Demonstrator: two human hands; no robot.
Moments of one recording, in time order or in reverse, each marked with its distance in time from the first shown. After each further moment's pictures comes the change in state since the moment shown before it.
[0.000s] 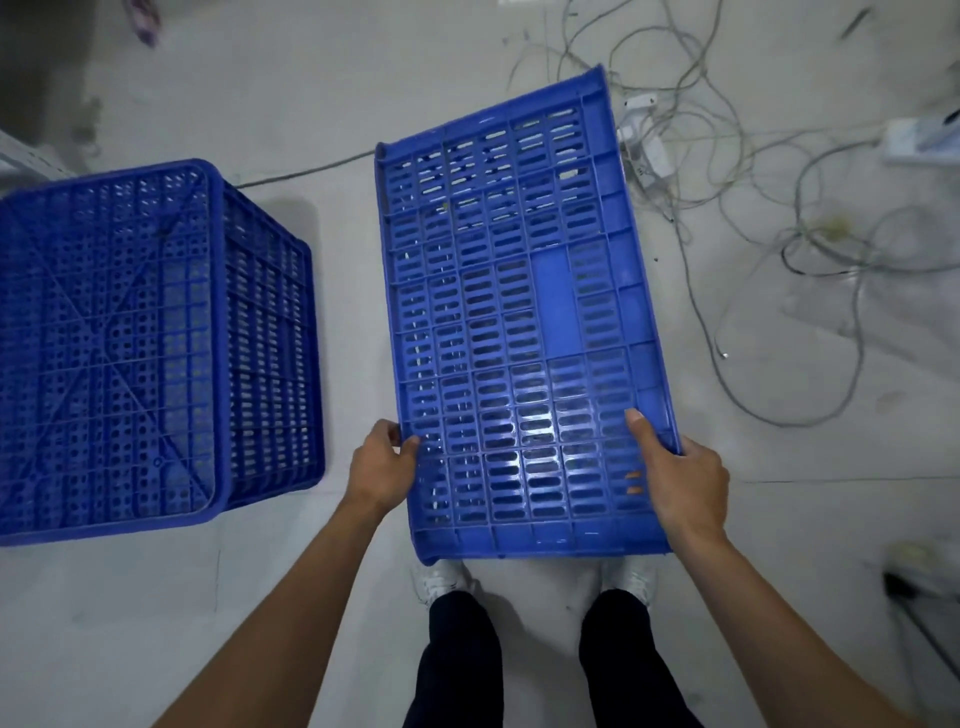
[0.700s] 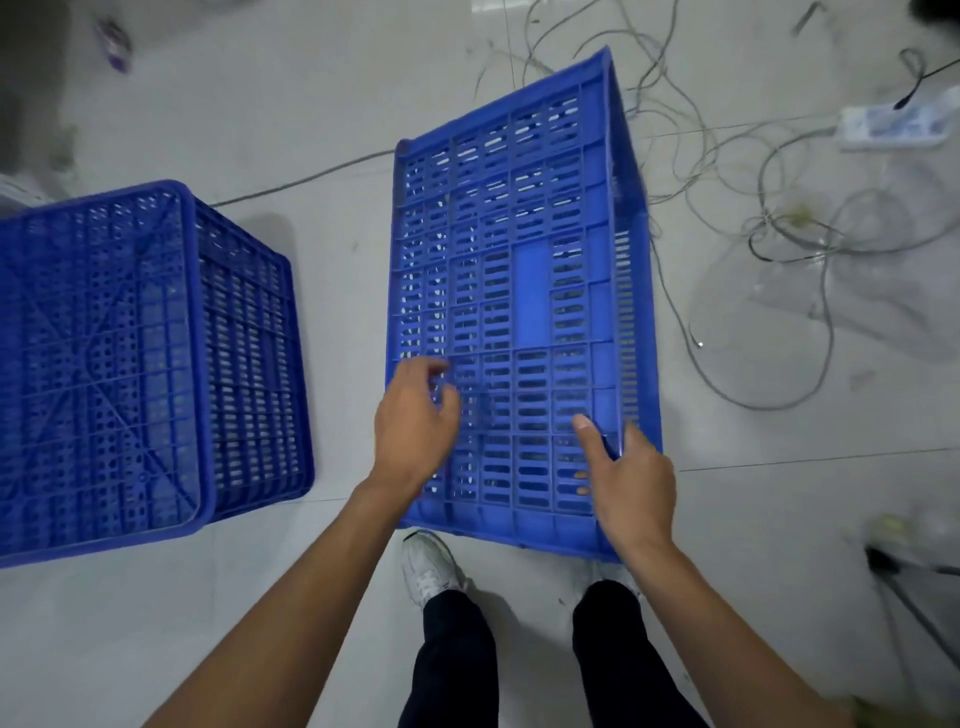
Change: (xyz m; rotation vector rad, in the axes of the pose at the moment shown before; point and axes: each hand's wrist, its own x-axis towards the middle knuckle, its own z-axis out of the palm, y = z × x) left_hand -0.044 0.101 0.009 0.080 0.202 0.465; right_hand -0.031 0.000 0.003 -0.204 0.002 -0.265
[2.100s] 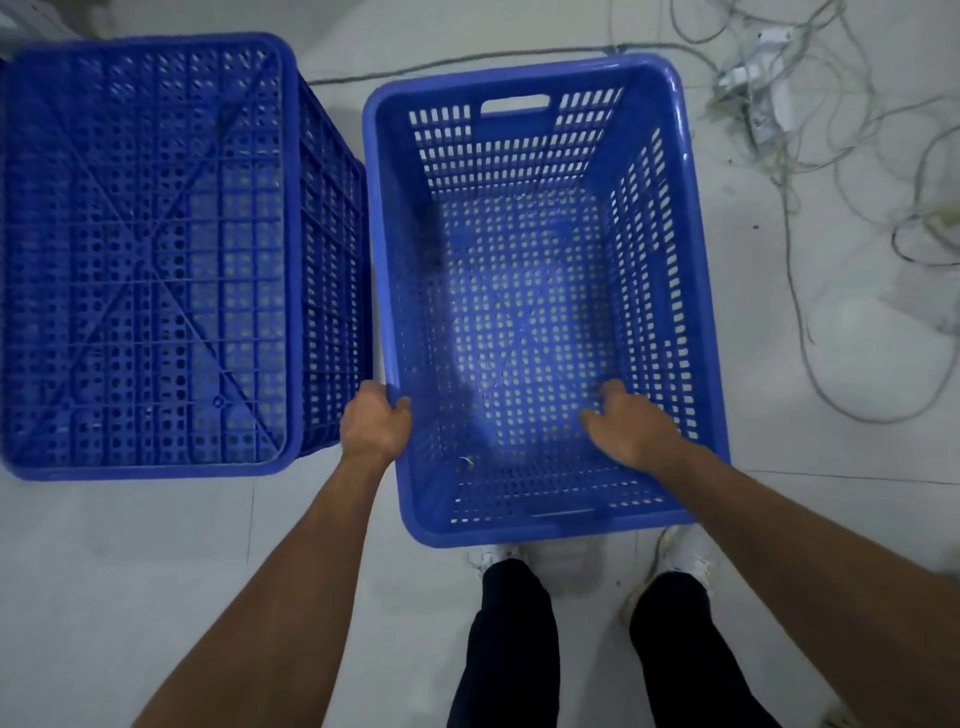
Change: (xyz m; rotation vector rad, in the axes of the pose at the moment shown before) left_hand 0.028 -0.263 -0.049 0.075 -0.165 -0.580; right_hand 0.023 -0.071 0.172 -0.713 -0.723 -0.065
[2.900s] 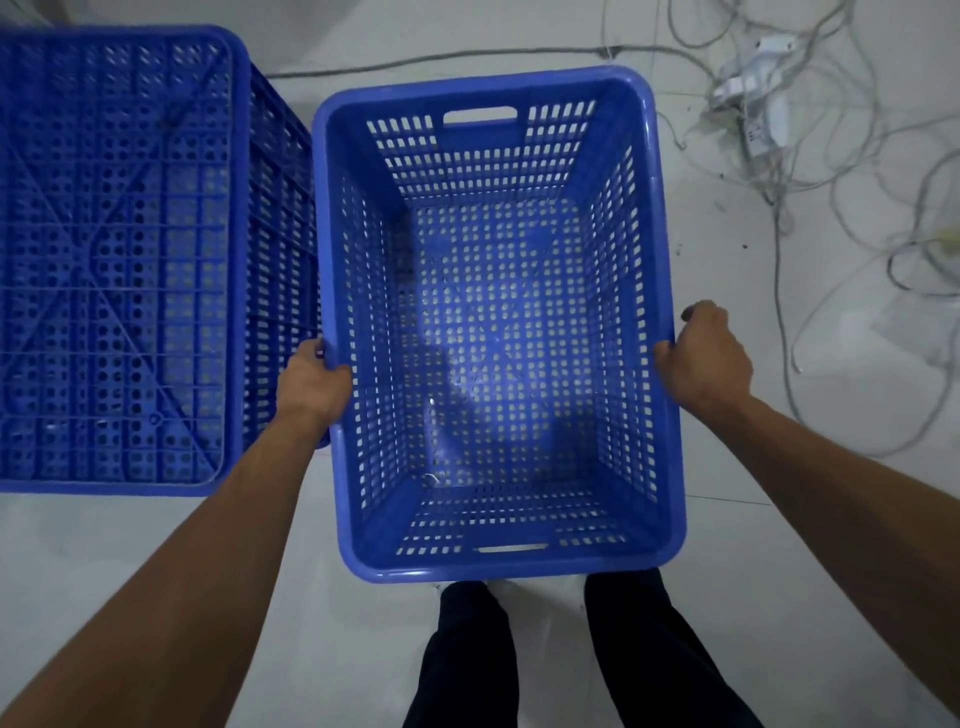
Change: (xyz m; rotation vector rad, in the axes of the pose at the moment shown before) left_hand 0.048 0.050 -0.016 -0.218 0.061 -0.103; right_hand 0.071 0.073 -0.110 0.055 0.629 0.036
